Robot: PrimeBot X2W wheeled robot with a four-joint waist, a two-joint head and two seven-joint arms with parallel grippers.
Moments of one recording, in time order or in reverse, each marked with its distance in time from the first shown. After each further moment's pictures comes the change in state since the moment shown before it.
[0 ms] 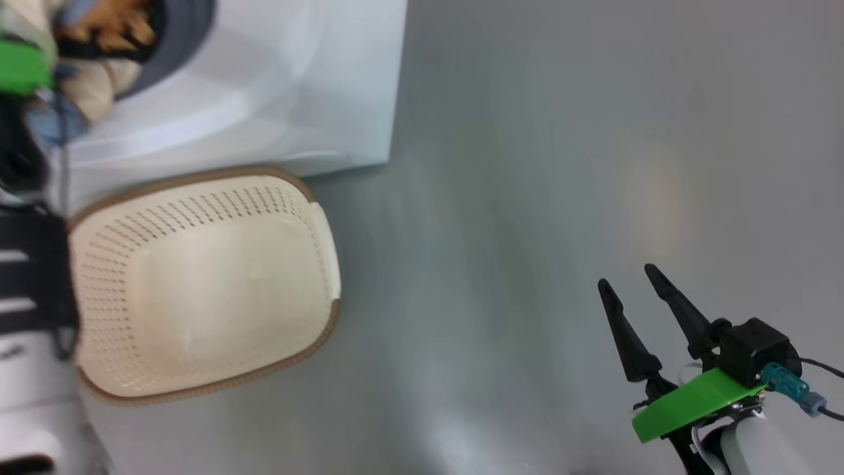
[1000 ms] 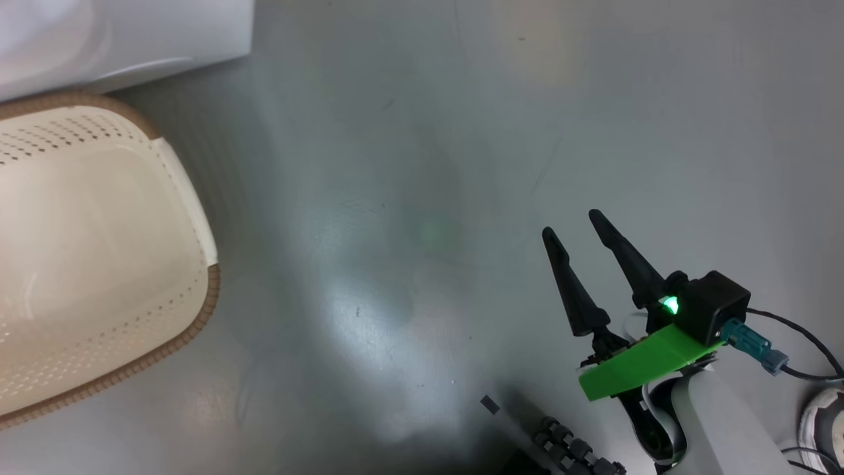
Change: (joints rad) left arm -0.605 0.359 -0.170 0.332 0.114 0.001 0.000; right arm -0.132 0.087 0.071 -0.015 0.027 0.000 0.000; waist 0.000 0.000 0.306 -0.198
